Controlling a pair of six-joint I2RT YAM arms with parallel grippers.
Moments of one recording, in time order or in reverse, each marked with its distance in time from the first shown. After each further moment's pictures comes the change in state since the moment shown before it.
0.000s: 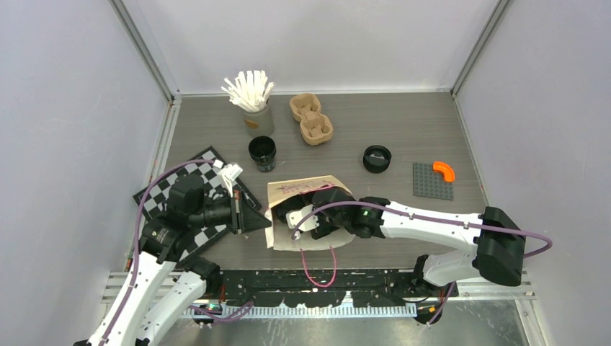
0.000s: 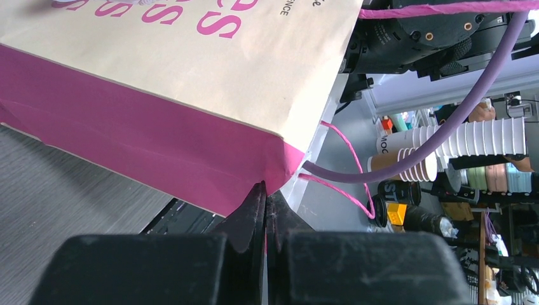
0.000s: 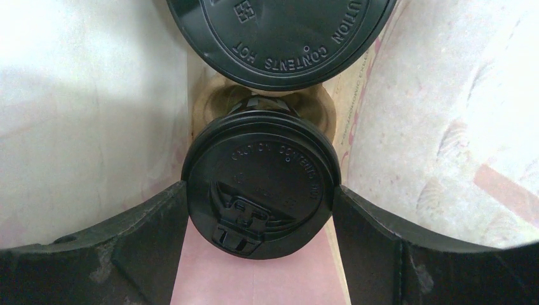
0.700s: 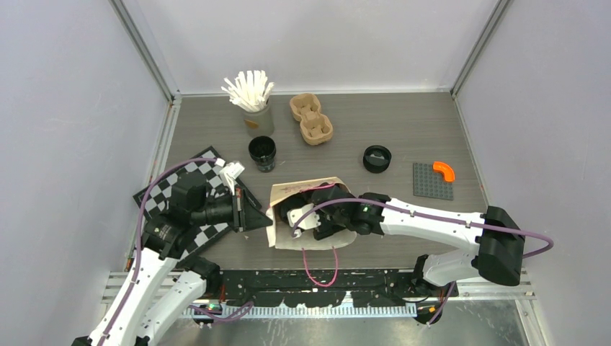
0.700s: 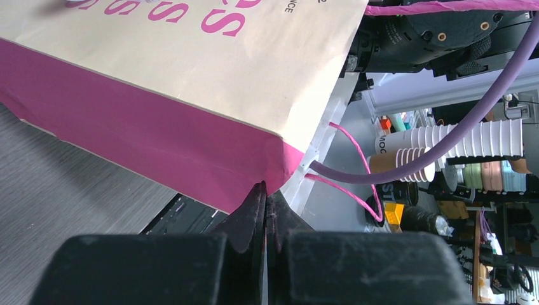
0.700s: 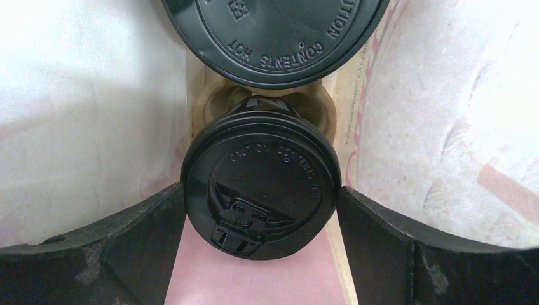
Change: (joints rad) left arm 0.000 0.030 0.000 0.015 0.004 0.000; right arm -0.007 0.009 0.058 -0.118 -0.002 0.030
